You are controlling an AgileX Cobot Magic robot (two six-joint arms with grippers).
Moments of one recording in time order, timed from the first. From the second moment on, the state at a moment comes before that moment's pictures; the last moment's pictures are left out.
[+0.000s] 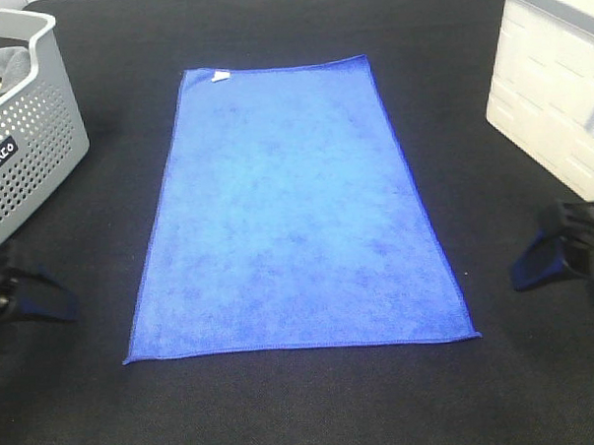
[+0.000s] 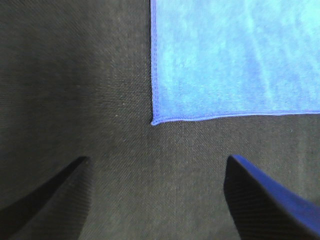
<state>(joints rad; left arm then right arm) -0.04 1.46 -0.52 -0.94 0.54 0.62 -0.01 1.37 -0.61 0.55 0.64 -0.39</state>
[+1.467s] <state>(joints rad) -0.21 2.07 -0.79 -1.75 0.64 1.37 0.08 1.99 -0.84 1.14 0.67 -0.90</state>
